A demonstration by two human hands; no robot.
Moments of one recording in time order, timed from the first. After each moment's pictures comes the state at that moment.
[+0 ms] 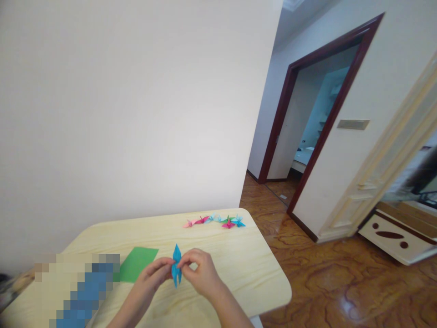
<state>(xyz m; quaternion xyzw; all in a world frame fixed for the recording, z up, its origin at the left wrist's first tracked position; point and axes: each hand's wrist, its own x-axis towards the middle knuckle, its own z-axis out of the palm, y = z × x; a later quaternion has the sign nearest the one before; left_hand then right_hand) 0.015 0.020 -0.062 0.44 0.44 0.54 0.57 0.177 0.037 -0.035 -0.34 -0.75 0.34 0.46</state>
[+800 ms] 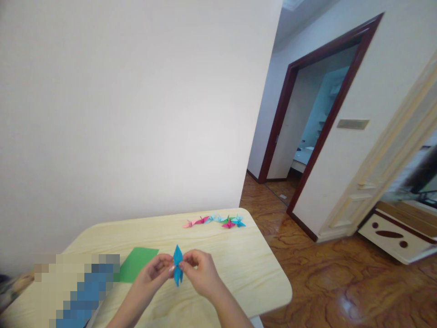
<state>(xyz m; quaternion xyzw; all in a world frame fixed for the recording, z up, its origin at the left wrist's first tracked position) 0.018 0.019 -0.049 0.46 0.43 0.55 0.54 0.172 0.038 -0.046 -0.41 -0.65 0.46 0.44</state>
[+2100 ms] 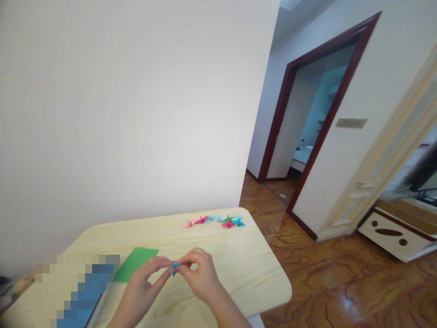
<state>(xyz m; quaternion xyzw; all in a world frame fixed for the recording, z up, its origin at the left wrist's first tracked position) 0.007 0.007 -0.040 0.71 0.49 0.48 0.16 0.171 0.028 -0.029 -0.40 -0.71 0.32 0.48</state>
